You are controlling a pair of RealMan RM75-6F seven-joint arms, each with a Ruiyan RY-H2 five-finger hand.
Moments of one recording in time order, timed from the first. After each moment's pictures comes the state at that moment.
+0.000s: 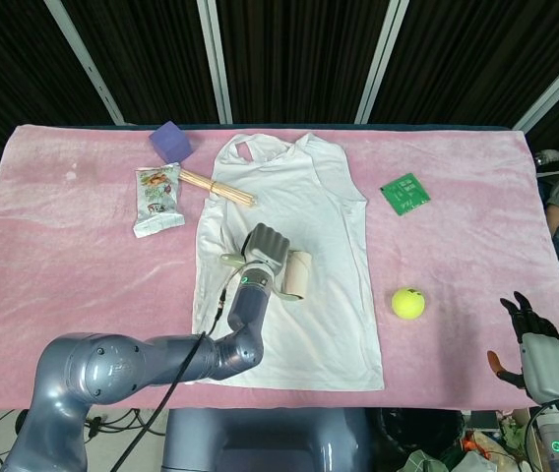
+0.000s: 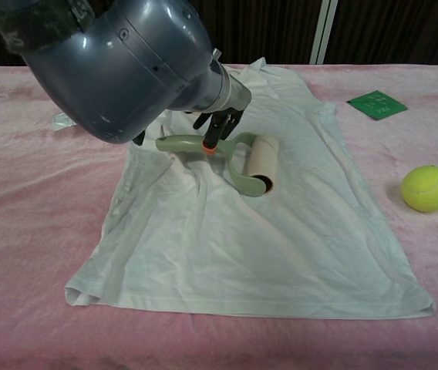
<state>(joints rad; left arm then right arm) -1.71 -1.81 -0.10 -1.14 -0.33 0.88 1.33 0.09 -1.07 0.05 -1.80 -1.29 1.32 -0.10</state>
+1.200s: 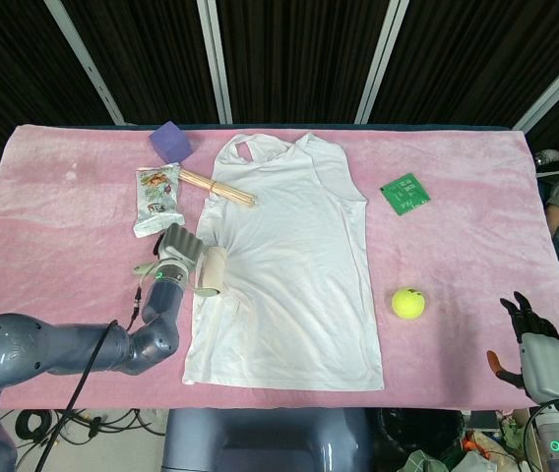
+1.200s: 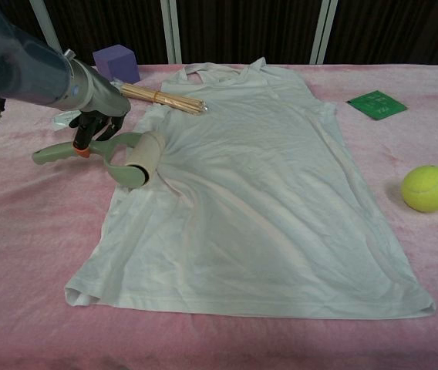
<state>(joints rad) -1.46 -1.52 0.07 -1.43 -0.25 0.90 1.42 0.09 -1.07 0.05 -1.80 -1.28 1.32 -0.11</state>
